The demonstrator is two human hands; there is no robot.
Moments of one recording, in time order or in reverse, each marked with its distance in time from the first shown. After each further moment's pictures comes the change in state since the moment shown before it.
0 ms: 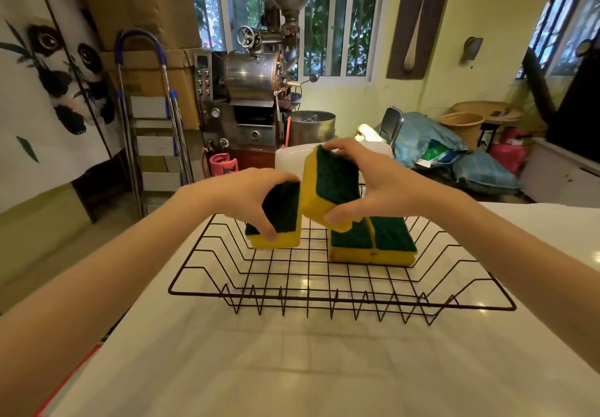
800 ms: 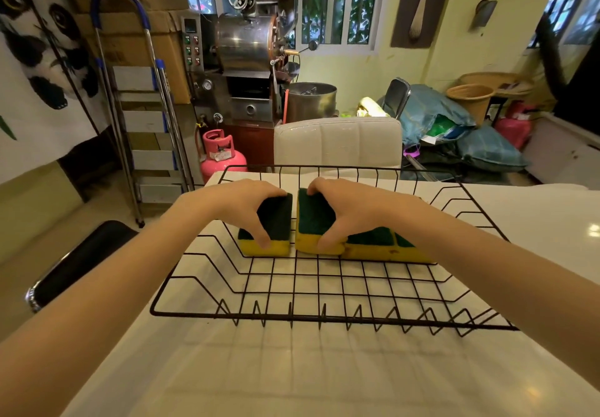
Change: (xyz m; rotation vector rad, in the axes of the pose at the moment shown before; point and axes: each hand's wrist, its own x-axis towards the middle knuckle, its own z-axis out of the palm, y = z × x) left_hand 0.043 -0.055 0.043 0.007 -0.185 -0.099; right_hand 0.062 0.054 0.067 -0.331 -0.314 0.158
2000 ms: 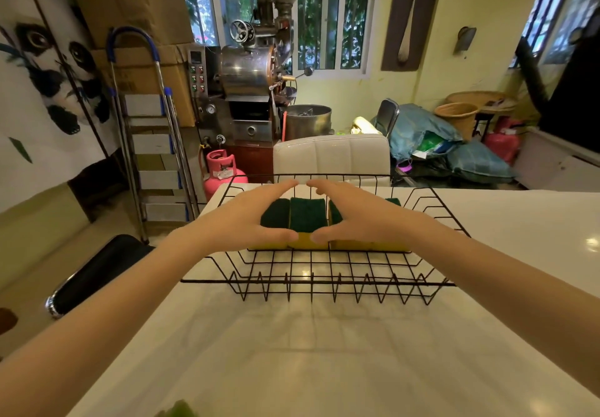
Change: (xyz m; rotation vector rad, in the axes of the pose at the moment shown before) left_hand -0.088 0.059 0.009 -0.248 0.318 0.150; right_hand -0.078 -0.038 -0.009 0.111 0.167 0.020
